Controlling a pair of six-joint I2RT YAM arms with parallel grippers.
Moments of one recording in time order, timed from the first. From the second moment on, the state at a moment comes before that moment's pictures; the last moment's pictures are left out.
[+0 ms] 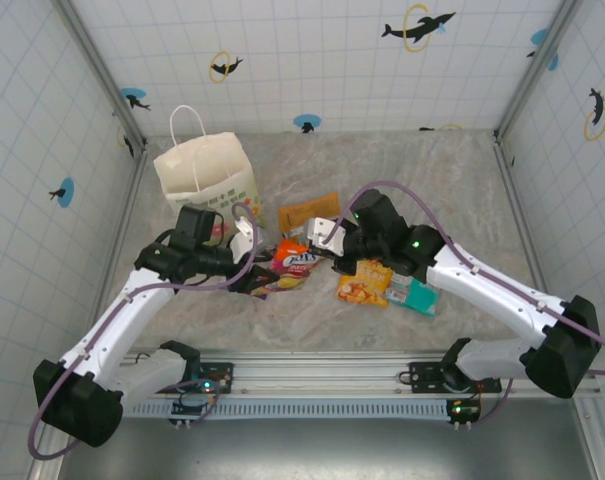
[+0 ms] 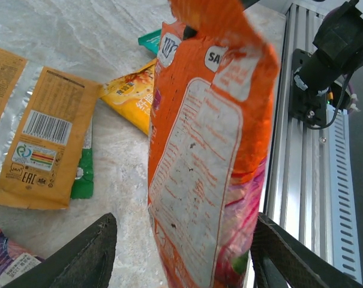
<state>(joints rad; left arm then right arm) -0.40 1.02 0.84 -0.73 0.83 0.51 0.86 1.27 1.07 -0.45 -0.38 -0.55</state>
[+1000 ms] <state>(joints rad) -0.41 1.10 1.18 -0.55 0.61 0.21 0.73 0.96 0.74 0.06 -0.27 -0.04</state>
